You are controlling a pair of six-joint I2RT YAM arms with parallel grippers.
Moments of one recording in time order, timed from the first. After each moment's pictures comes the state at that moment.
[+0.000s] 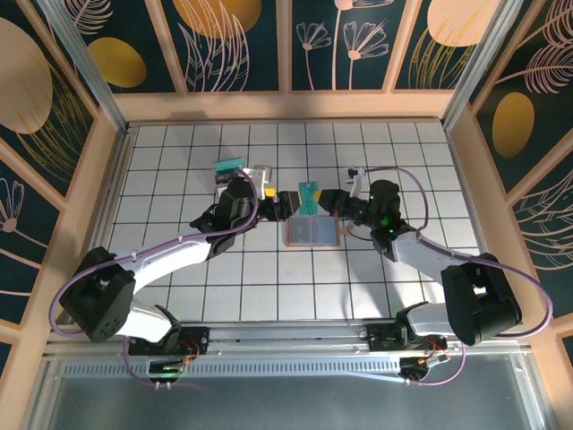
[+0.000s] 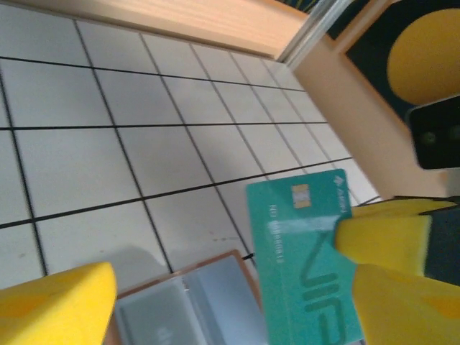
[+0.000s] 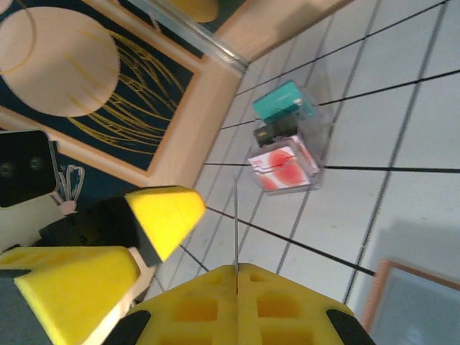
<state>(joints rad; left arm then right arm) -0.72 1.42 0.80 0.29 0.07 -0.59 0.40 1.34 0.56 0.59 -0.64 0.81</state>
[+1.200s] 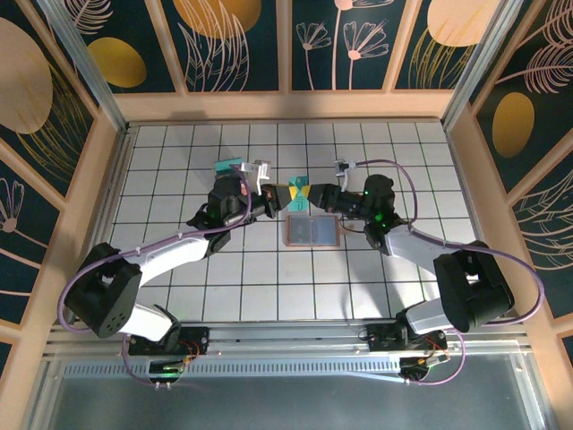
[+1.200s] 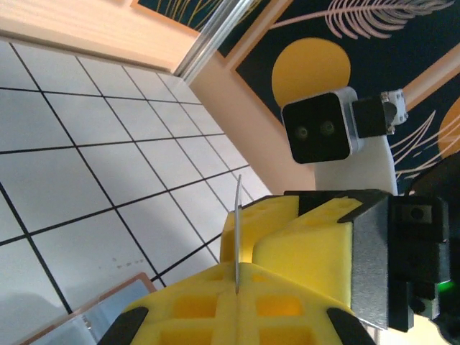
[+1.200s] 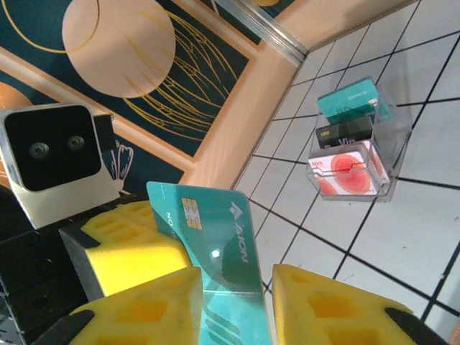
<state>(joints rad) -0.65 1.45 0.77 0.52 0.39 -0.64 0.44 1.41 0.63 0.68 -0.73 0.84</state>
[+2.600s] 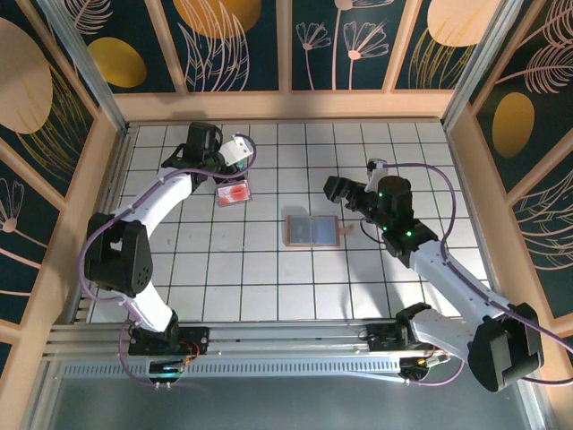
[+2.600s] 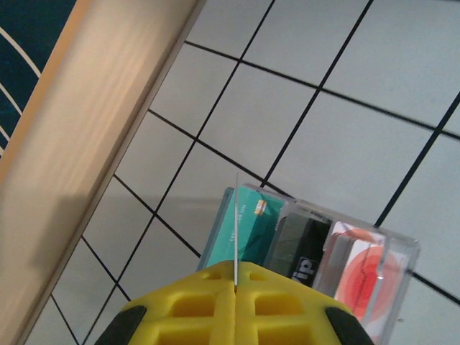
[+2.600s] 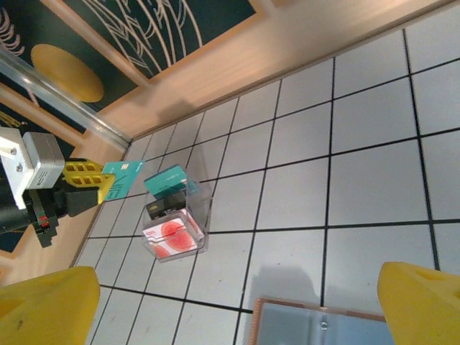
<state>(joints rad) -0.28 1.72 1.33 -0.33 0.11 0.82 0.44 1.04 0.68 0.05 -0.12 0.62</state>
